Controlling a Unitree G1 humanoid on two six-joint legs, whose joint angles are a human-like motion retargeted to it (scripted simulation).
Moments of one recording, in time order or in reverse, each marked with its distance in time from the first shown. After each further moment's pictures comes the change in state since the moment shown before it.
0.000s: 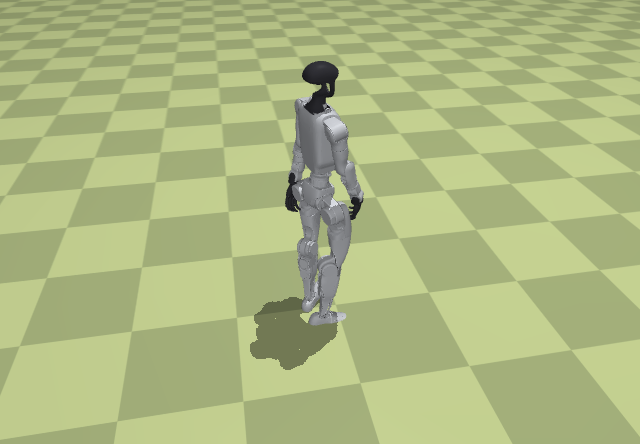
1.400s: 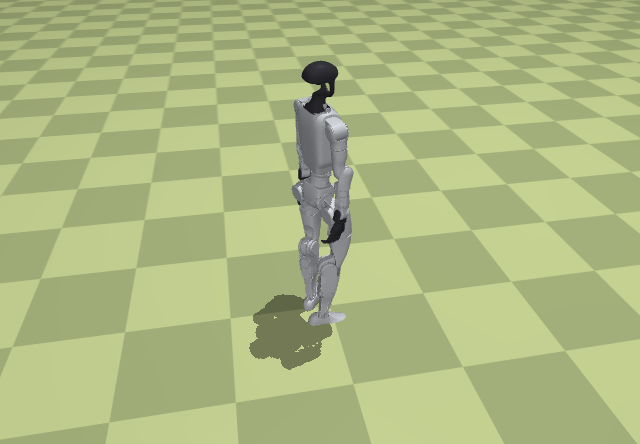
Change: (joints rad) left arm -0.067 0.033 -0.238 -0.219 0.243 -0.012 -0.119; right arm 0.168 -0.134 -0.346 0.348 0.051 0.138 -0.142; waist 0.026 -0.005 -0.006; left_leg -0.023 0.010 -0.009 0.019 0.008 0.003; right_leg 0.017 0.002 -0.020 -0.008 -0.012 0.003
